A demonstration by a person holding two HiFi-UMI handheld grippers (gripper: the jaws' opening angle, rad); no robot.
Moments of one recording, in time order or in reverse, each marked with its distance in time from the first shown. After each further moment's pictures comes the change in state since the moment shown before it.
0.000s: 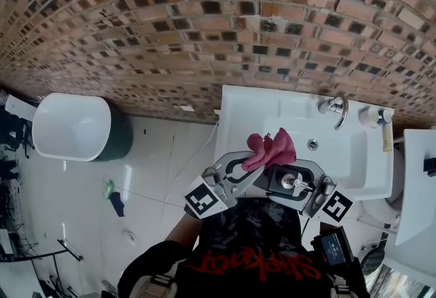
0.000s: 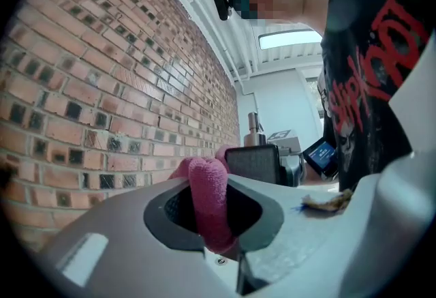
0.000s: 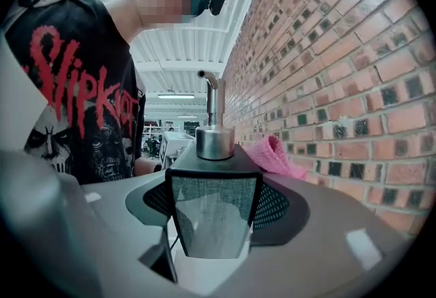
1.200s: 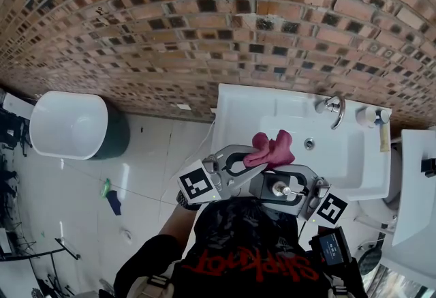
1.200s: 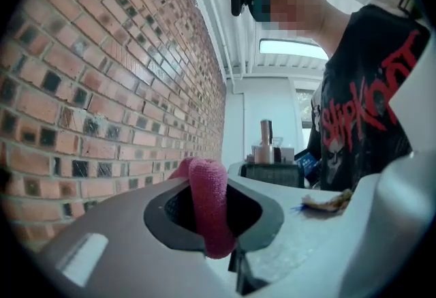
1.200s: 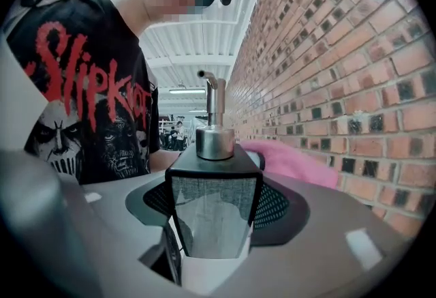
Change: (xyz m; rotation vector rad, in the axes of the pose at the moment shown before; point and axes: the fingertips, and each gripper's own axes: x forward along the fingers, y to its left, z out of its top) left arm 0.016 -0.005 0.003 -0.087 0.045 -0.197; right arm 0.000 0.017 -0.007 0.016 0.020 0.082
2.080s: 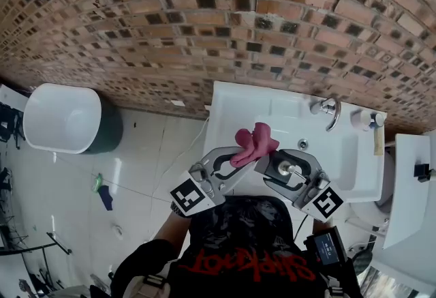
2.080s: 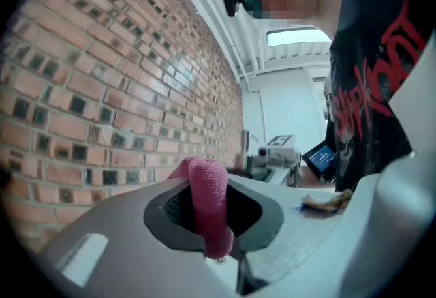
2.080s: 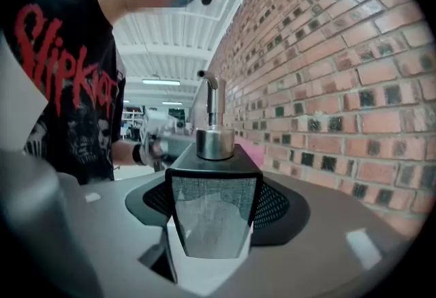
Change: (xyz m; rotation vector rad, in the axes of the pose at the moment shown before) left arm -0.015 0.009 0.006 0.089 -0.034 0.207; right arm -0.018 -0.057 -0.019 -0.066 0.090 -0.231
